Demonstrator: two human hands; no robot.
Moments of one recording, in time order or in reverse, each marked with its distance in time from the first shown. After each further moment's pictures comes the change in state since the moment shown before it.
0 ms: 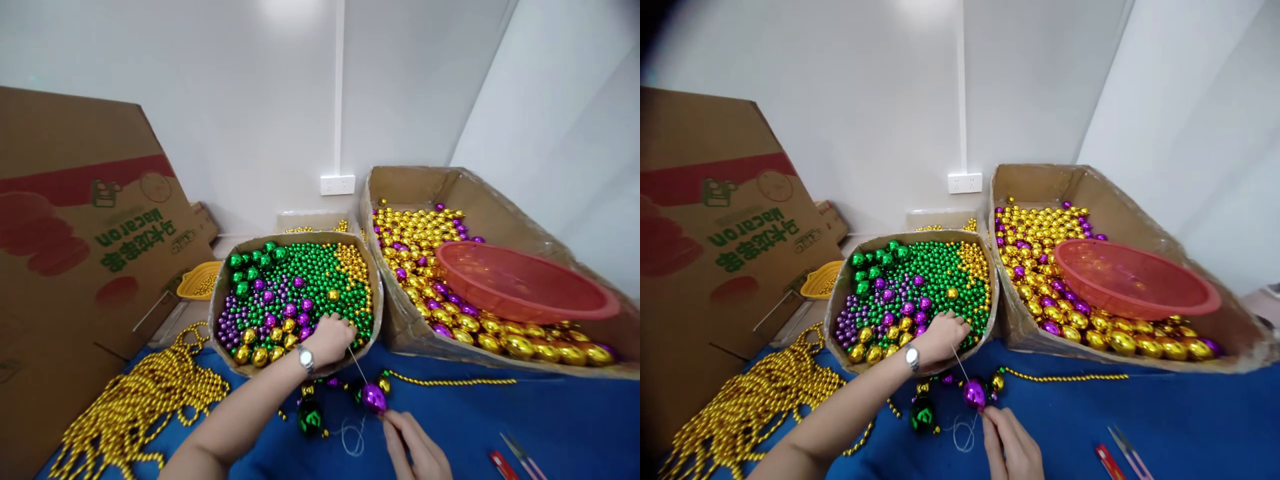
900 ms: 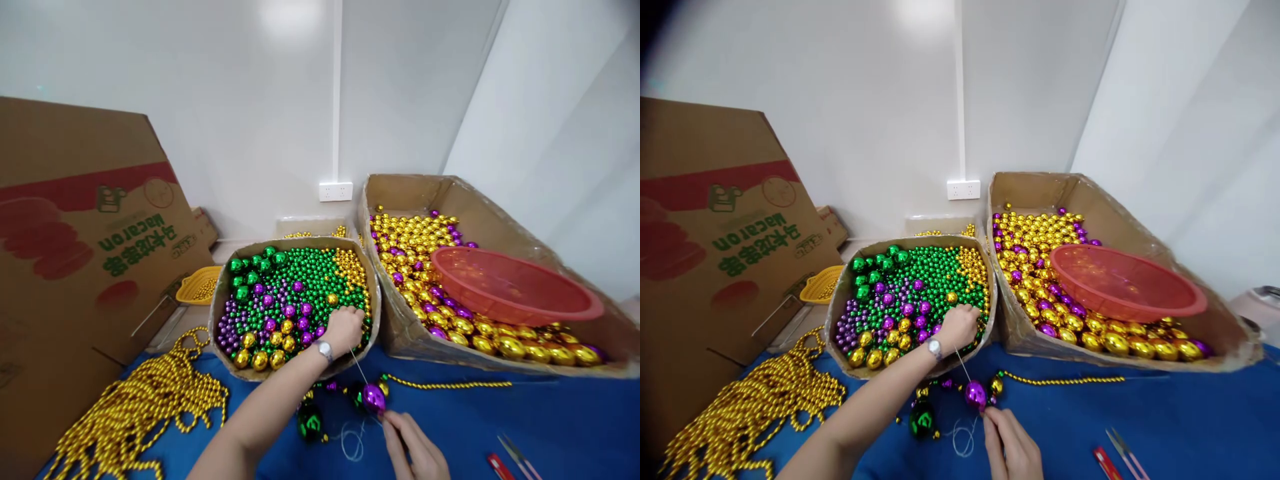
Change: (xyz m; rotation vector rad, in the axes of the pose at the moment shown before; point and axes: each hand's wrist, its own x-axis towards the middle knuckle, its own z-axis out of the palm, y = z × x) left_hand 0.034 0.008 0.005 -0.376 0.184 -0.190; right_hand -0.002 0.002 0.000 0.006 0.035 0.017
